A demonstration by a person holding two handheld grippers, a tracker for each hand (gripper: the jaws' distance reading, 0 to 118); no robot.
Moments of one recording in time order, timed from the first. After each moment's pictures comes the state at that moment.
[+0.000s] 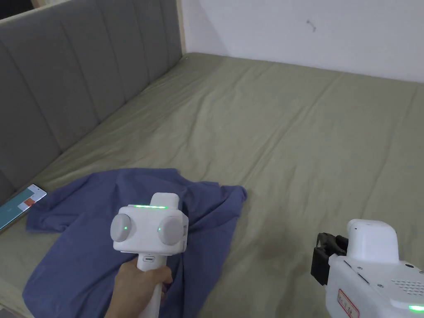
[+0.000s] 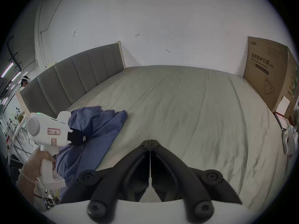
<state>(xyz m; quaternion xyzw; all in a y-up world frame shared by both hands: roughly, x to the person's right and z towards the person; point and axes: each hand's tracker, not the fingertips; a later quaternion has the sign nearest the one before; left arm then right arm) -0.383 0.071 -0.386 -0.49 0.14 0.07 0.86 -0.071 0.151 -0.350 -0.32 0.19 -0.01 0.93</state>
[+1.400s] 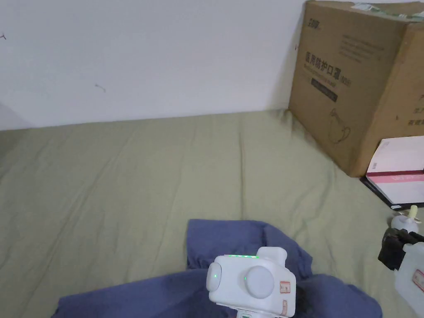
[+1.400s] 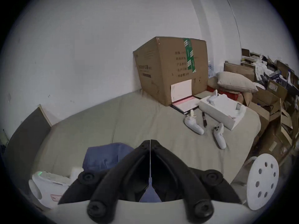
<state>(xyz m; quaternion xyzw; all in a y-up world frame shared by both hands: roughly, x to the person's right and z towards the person) 0.107 0.103 -0.377 -0.53 -0.36 0.05 0.76 0.272 0.233 -0.245 -0.21 -0.19 -0.14 0.95</state>
